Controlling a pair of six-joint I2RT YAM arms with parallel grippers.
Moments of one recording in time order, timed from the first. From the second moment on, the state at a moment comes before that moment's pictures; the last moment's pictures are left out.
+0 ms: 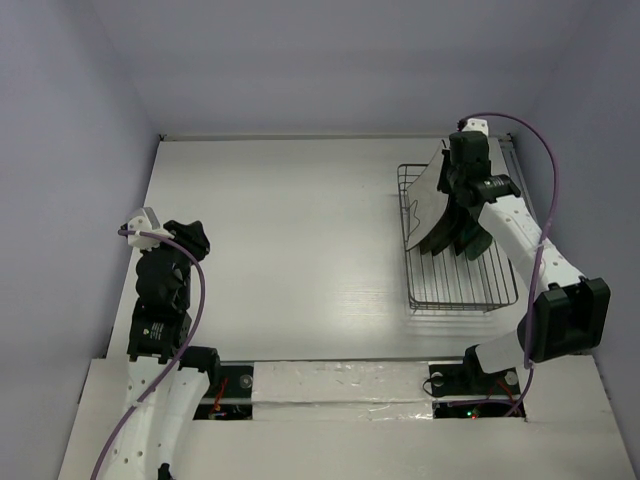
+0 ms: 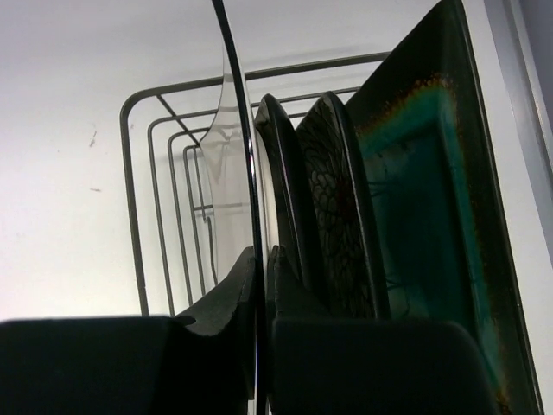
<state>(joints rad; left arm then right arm) -0.09 0.46 0.61 -0.26 -0.25 -0.50 0.23 1.45 1.32 -0.48 0.32 0.27</state>
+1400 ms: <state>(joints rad) -0.12 0.45 0.61 -0.26 -0.25 -0.51 0.55 1.41 1.39 -0.25 0.13 0.57</state>
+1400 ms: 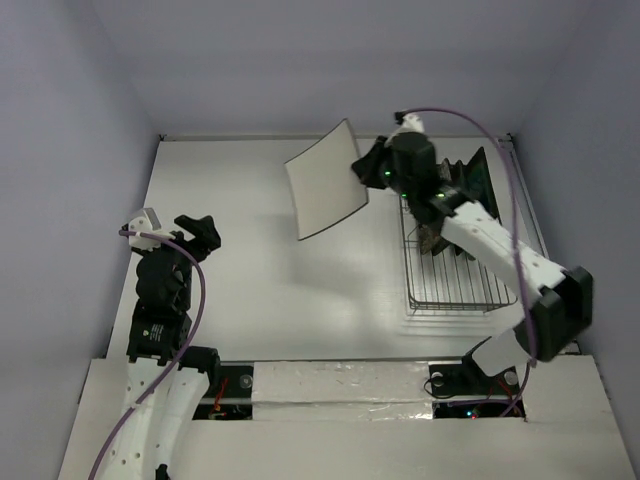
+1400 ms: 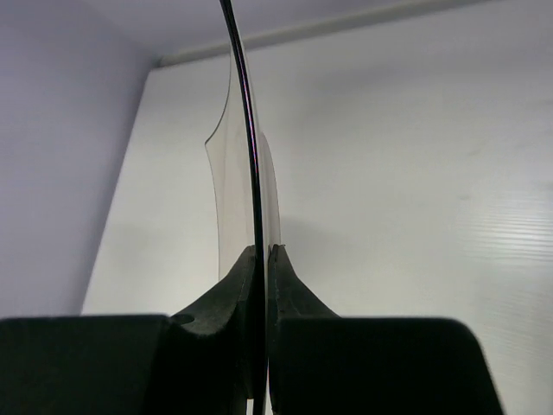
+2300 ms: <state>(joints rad) -0.12 0.44 0.60 -0.25 -0.25 -0.51 0.72 2.28 1.75 0.09 0.01 1.07</state>
